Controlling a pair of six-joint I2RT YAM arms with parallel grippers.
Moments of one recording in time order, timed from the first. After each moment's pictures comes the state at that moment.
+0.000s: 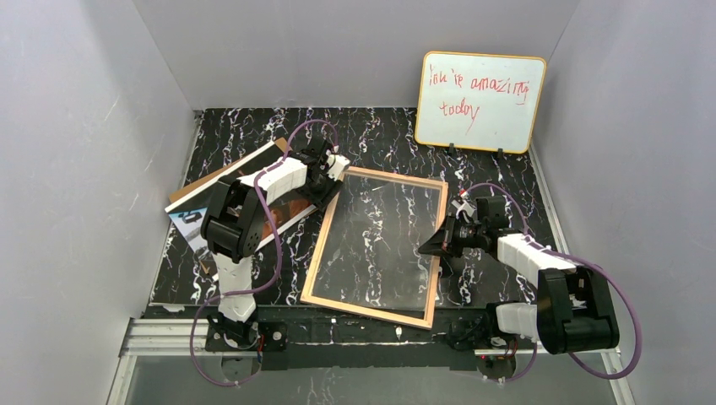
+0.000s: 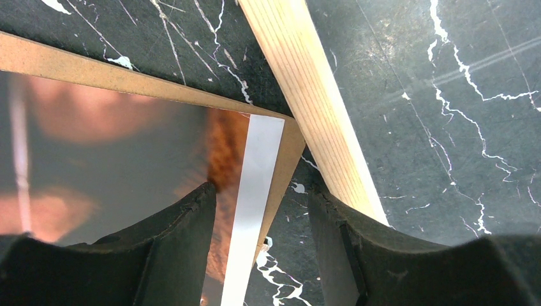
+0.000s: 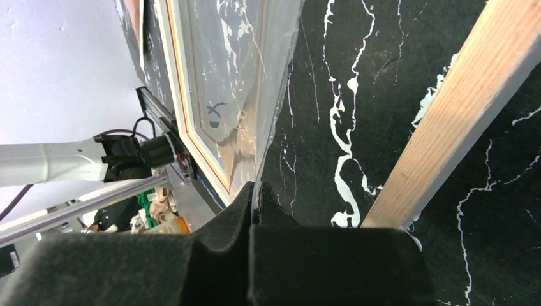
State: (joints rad) left arm -0.44 1.99 1.39 -0.64 0.02 0.27; right arm 0.15 1.24 0.45 -0.16 -0.85 0.59
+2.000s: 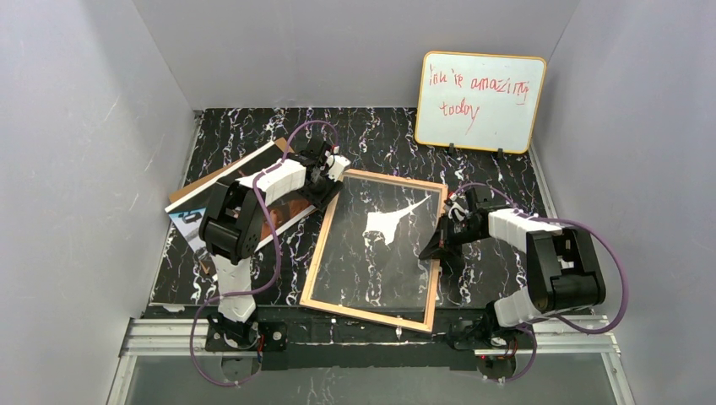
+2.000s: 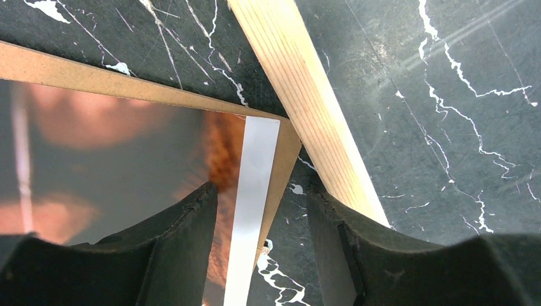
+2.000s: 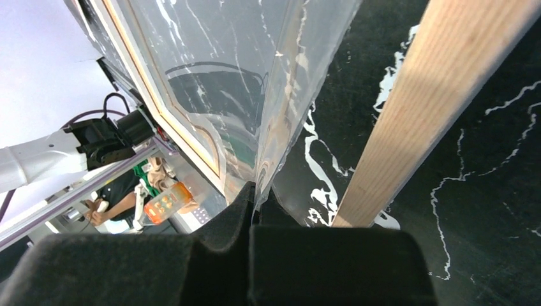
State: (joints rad) left arm -0.43 1.97 1.36 -0.60 0.04 0.29; right arm 0.17 1.47 0.64 -0.48 -0.81 0.43
